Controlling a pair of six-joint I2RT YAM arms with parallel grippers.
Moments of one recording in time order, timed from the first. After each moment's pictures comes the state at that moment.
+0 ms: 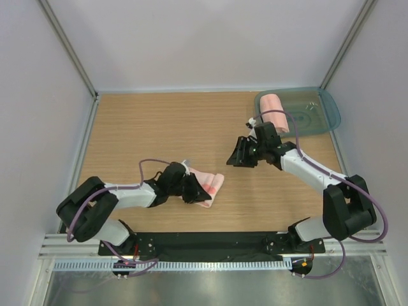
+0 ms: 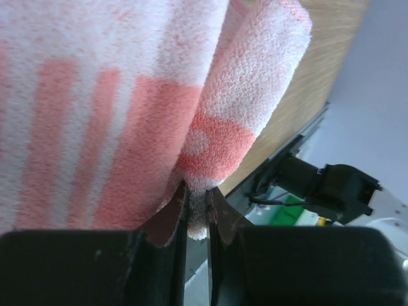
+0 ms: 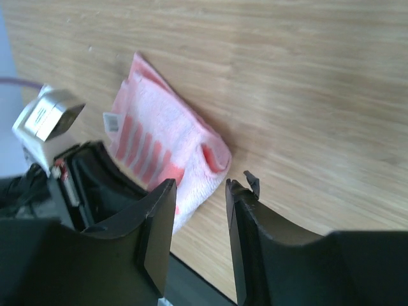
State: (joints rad) left arm -0.80 1.44 0.50 0.21 0.32 -1.14; right arm 0.41 1.43 0.92 -0.35 -0.36 0.57
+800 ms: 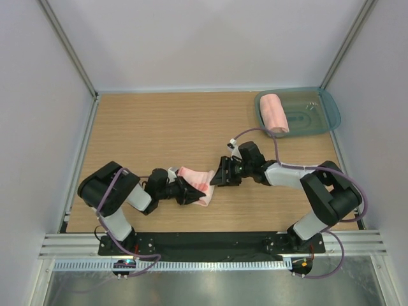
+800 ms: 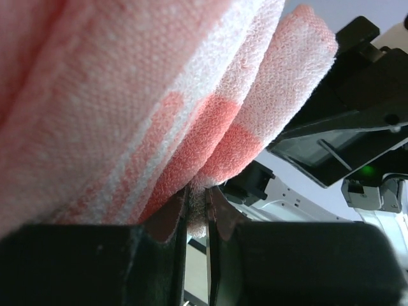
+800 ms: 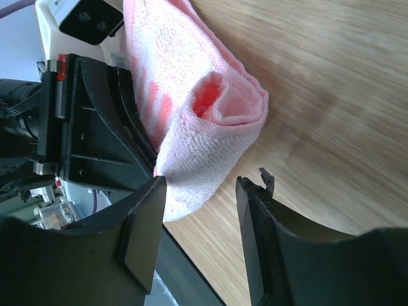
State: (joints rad) left arm -0.57 1.71 0.23 0.95 0.63 -1.58; right arm 0.57 1.55 0.66 0.11 -0.56 0.69
